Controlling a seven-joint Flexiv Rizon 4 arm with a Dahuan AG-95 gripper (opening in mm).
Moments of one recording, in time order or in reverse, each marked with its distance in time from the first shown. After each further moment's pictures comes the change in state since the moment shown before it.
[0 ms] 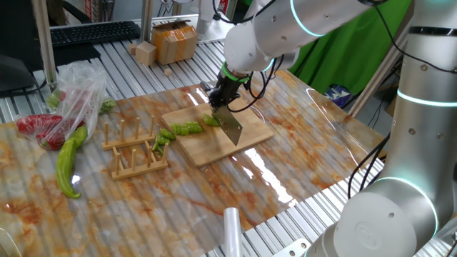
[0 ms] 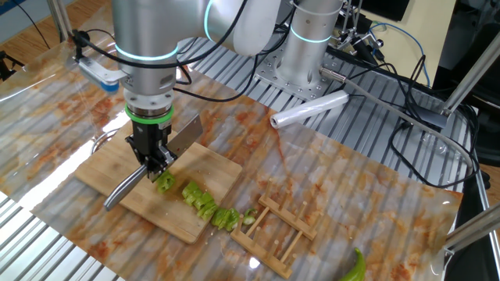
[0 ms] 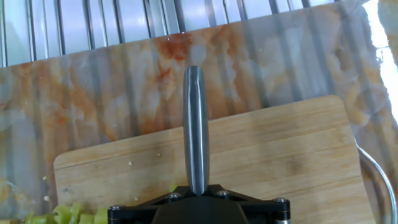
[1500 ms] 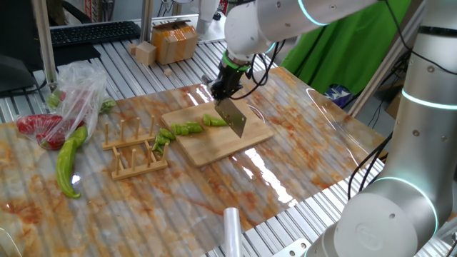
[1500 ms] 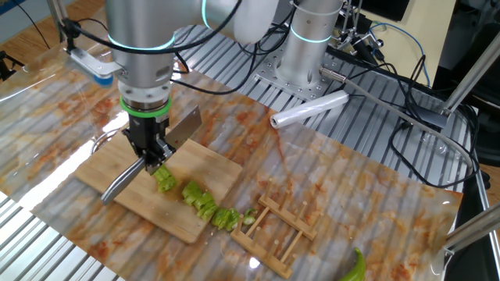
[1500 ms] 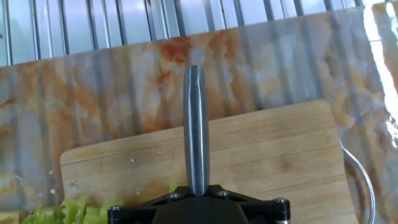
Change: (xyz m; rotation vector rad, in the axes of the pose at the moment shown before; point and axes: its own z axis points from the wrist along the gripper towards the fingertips) arm -0.003 0.000 -0.018 0.006 0.031 -0.009
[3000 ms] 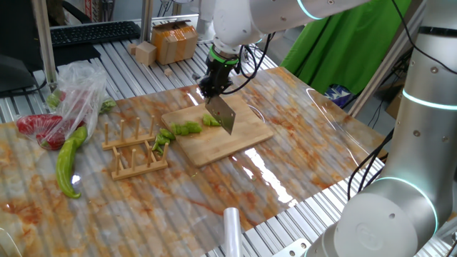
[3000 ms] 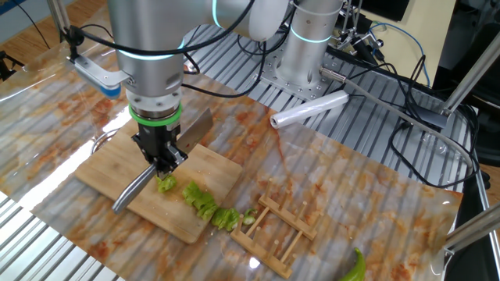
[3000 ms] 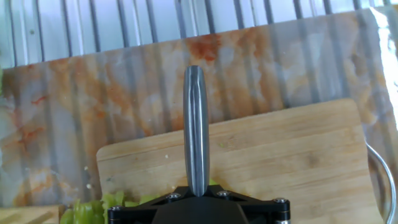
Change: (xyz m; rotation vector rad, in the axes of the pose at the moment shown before) arm -0.005 0.039 -0.018 0.017 0.053 0.038
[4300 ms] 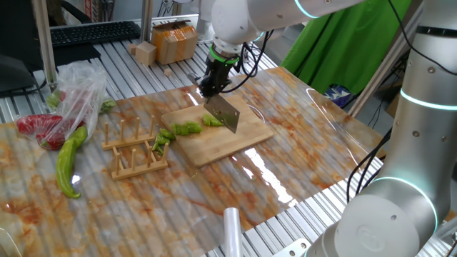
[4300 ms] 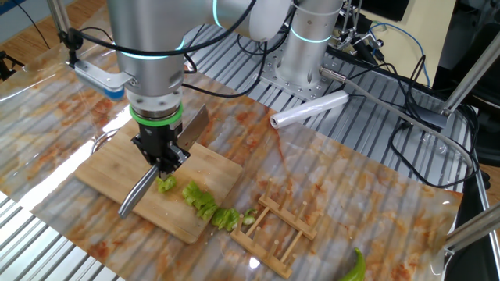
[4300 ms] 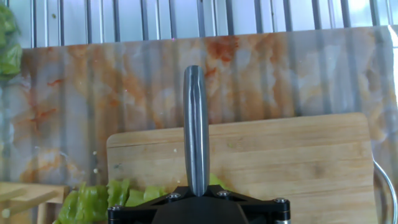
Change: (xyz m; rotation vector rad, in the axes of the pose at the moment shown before) arm 0.000 0.005 -0.003 -0.029 0.007 -0.146
